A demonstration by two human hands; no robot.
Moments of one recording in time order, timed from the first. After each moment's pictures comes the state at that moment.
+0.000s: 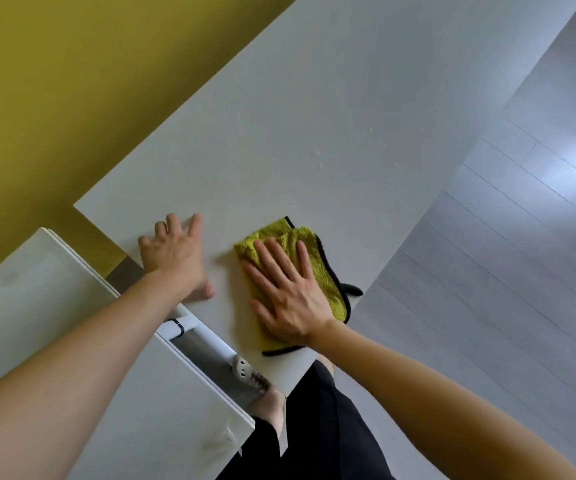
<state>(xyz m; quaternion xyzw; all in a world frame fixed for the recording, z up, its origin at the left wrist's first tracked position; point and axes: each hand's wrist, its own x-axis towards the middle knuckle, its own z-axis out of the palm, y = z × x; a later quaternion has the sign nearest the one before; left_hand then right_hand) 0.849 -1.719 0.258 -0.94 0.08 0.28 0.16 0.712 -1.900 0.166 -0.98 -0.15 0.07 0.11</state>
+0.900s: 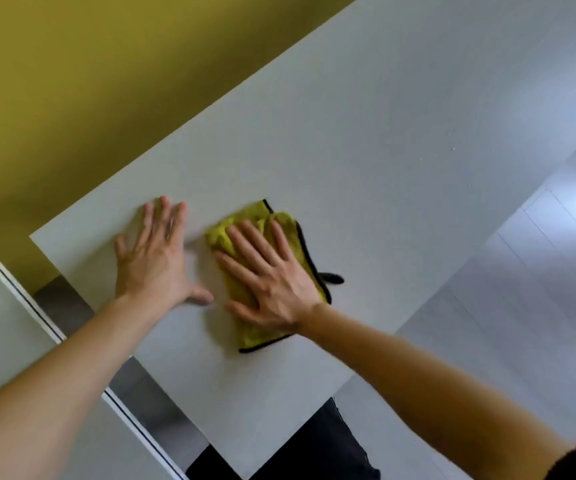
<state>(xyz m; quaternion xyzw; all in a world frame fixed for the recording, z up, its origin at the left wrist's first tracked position) 0.937 -1.729 0.244 -0.95 0.05 0.31 0.02 0.870 -1.950 0.175 -0.95 -0.27 0.06 0.13</state>
